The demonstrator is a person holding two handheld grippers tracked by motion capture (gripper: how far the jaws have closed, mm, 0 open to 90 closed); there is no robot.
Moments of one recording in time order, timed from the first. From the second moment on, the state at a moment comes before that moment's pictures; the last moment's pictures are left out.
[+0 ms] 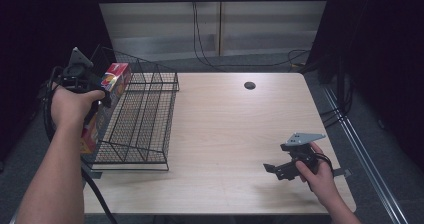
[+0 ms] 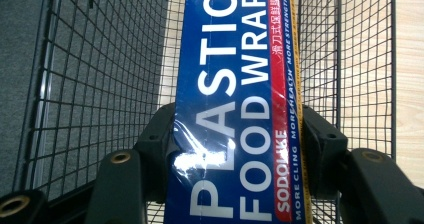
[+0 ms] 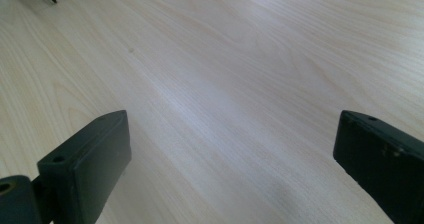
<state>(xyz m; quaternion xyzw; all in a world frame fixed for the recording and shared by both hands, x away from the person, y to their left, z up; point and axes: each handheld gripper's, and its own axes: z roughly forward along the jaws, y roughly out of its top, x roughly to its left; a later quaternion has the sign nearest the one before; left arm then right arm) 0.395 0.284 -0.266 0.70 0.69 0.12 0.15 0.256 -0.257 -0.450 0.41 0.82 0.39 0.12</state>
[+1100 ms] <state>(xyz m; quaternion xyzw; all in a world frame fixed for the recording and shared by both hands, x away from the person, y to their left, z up) 0.408 0.275 -0.273 0.68 0.70 0.13 0.17 0.260 -0.256 -0.452 0.41 0.82 0.38 0.12</state>
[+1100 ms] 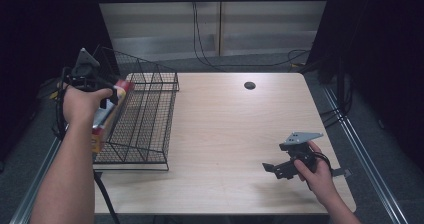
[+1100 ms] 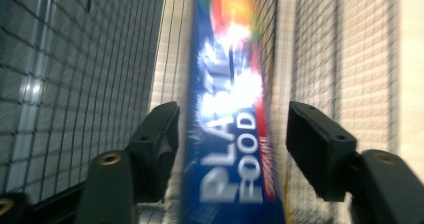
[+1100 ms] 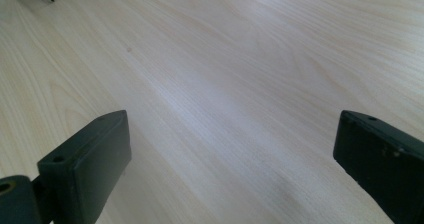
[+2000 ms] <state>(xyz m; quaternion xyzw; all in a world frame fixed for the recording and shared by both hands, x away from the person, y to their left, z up) 0.402 0.233 -0.282 0.73 0.63 0.08 0.25 0.259 -0.252 -0.451 0.40 0.82 0.38 0.12</state>
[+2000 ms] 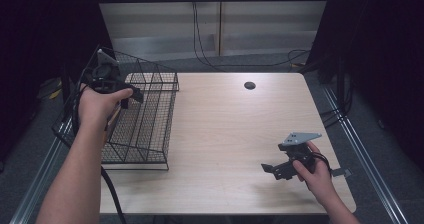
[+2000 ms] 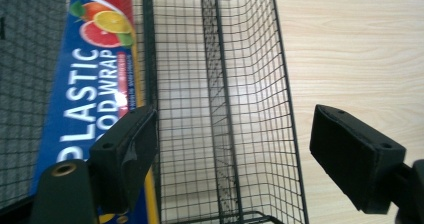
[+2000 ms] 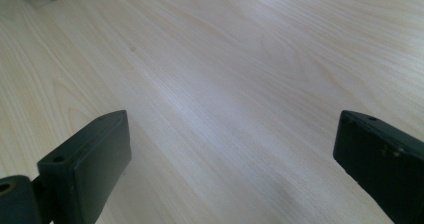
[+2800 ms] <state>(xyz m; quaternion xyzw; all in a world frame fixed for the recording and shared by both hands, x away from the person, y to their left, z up) 0.398 0.193 -0.302 0.77 0.57 0.06 0.27 0.261 -0.253 -0.455 0.40 0.83 0.38 0.12</state>
